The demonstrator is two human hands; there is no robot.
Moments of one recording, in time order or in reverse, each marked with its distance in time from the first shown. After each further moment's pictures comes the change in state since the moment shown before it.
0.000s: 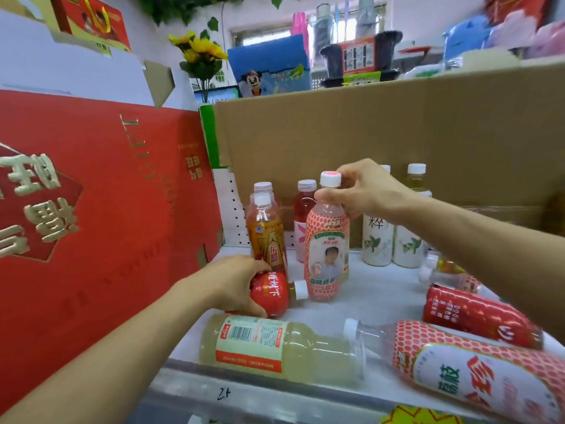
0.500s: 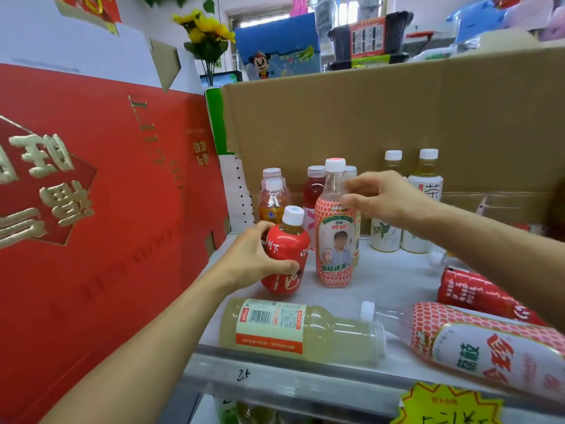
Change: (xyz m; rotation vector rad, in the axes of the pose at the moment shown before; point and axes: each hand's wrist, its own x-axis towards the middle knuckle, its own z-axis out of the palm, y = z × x) left_hand -0.002 0.001 0.011 -0.887 0.282 -0.073; right_hand -0.029 0.004 0.021 -0.004 0.028 0.139
